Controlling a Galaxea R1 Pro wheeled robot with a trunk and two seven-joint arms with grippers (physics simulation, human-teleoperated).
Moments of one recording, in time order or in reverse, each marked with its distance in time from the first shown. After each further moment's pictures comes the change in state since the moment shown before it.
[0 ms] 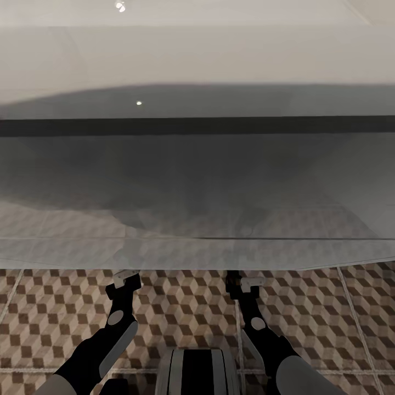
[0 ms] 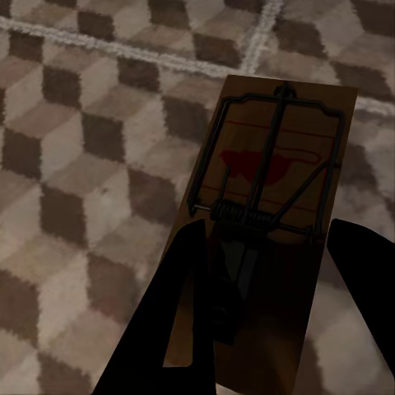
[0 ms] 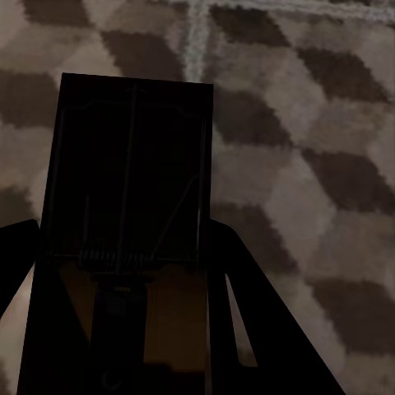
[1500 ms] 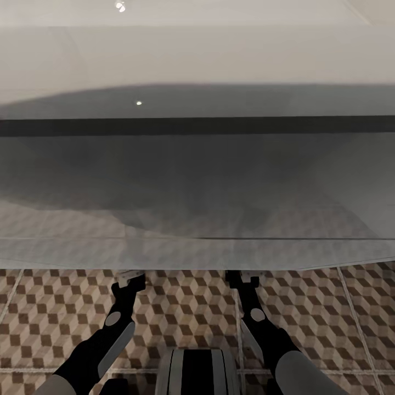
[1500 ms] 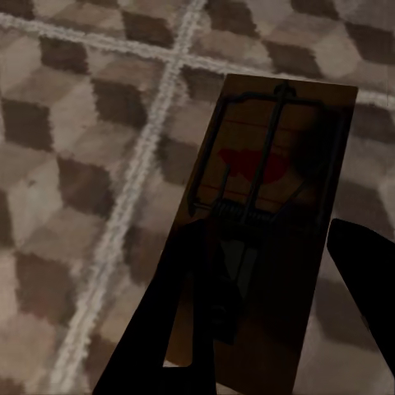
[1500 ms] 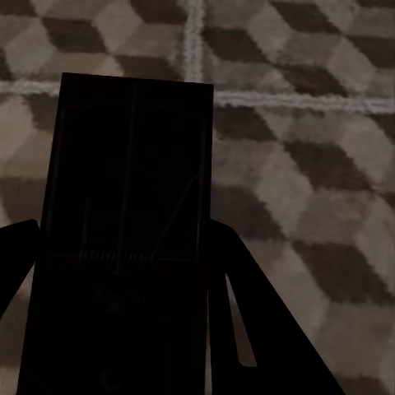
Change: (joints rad) left arm 0.000 0.000 0.028 0.038 0.005 -0.002 -0.189; right arm -0.003 0.001 -0.004 -0.101 -0.010 0.004 -0.004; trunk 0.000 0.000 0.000
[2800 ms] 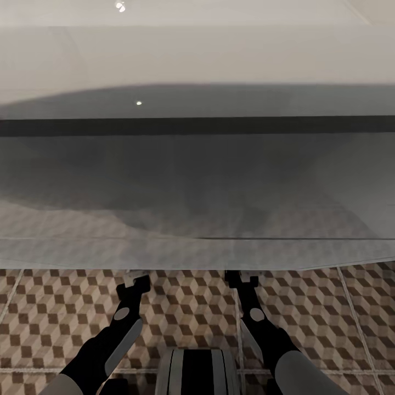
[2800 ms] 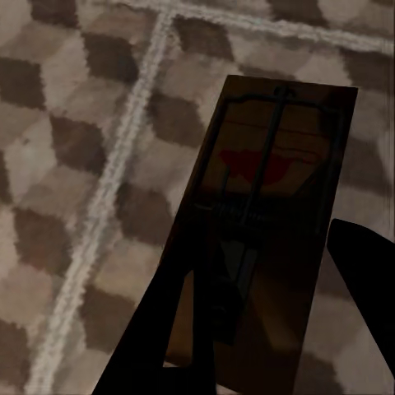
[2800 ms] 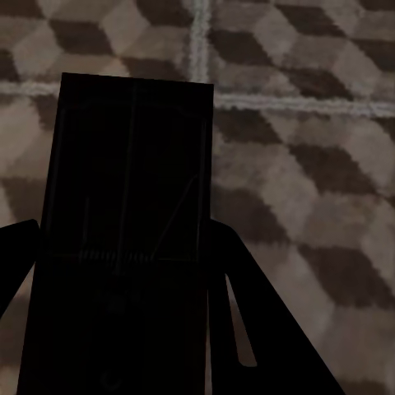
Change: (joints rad) left arm 0.000 -0.037 -0.010 -0.053 -0.003 0.152 0.103; right arm 0.000 0.002 0.004 -0.002 0.006 0.001 0.000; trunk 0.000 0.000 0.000
